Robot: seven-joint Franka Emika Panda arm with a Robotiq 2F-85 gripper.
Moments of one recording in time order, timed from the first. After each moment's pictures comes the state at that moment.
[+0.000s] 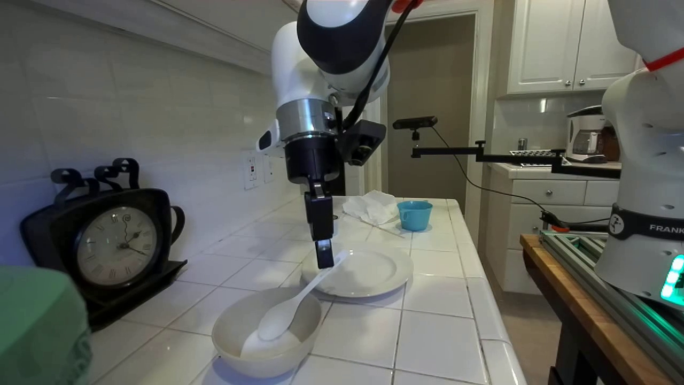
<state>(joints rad) 0.10 0.38 0.19 -1.96 0.37 2.21 -0.41</state>
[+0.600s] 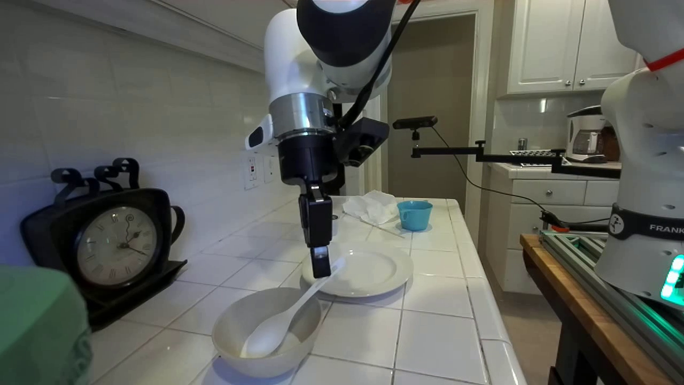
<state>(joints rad) 0.13 0.38 0.23 -1.95 0.36 2.23 -0.41</state>
